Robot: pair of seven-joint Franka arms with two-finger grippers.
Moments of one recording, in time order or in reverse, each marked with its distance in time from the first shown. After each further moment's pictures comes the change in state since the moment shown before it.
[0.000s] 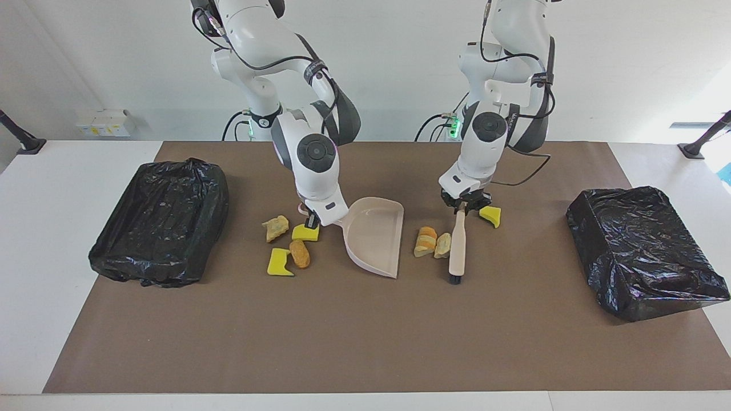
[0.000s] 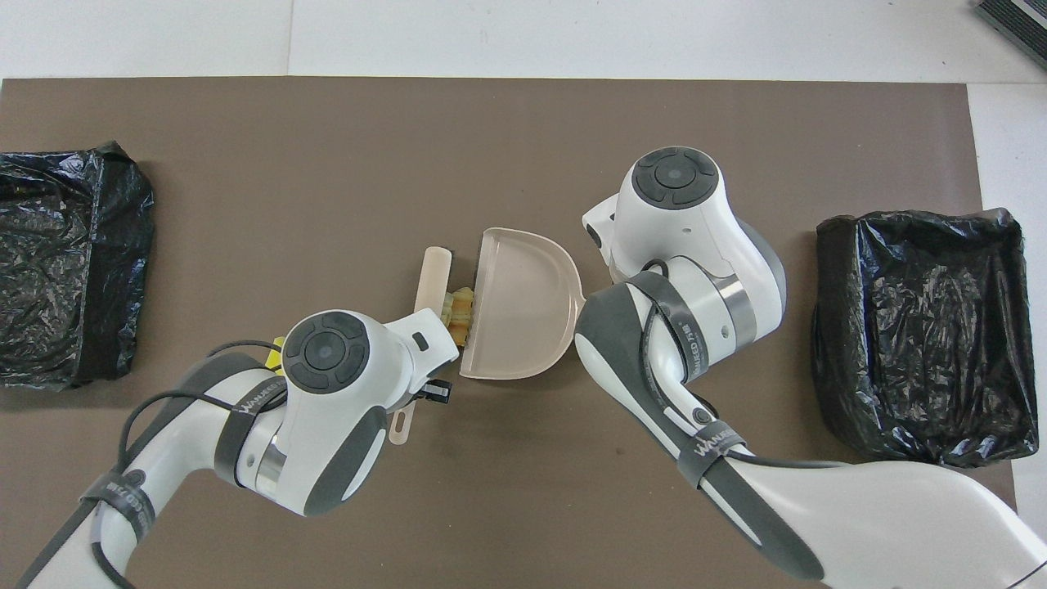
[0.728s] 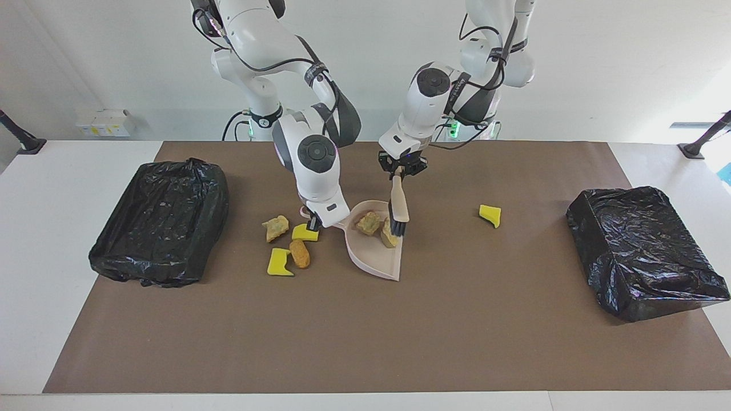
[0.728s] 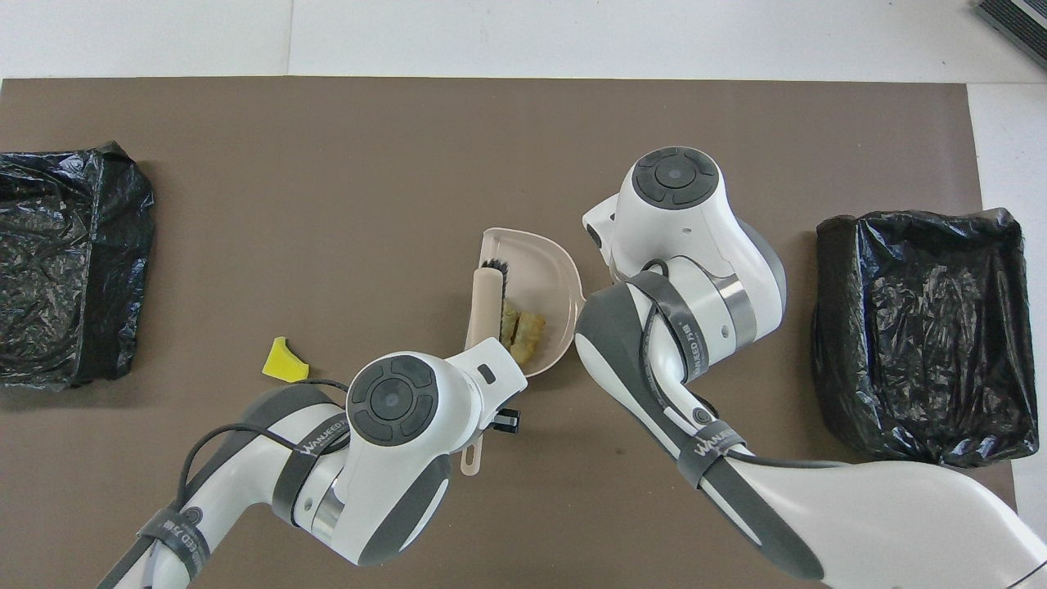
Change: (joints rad) left arm -0.106 -0.051 0.015 0.124 -0.078 -0.152 -0.253; right arm 0.001 0.000 0.001 0.000 0.001 0.001 0.000
